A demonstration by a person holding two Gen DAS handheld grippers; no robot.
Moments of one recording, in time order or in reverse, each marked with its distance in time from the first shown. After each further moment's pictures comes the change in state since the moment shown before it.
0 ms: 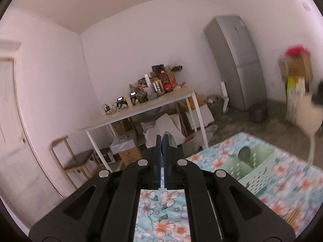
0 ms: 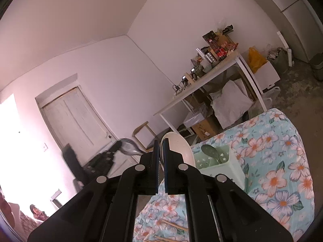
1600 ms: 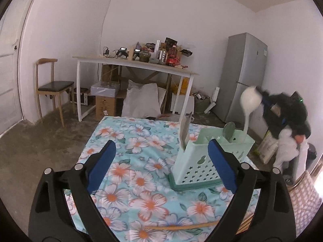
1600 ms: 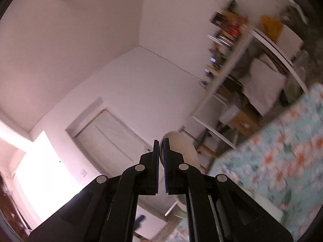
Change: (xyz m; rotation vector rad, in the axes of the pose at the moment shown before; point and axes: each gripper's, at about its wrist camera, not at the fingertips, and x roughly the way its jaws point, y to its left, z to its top) left arm -0.014 0.047 -0.126 -0.535 0.153 -0.159; right arm 0.131 -0.105 0.020 0.267 0.022 0.258
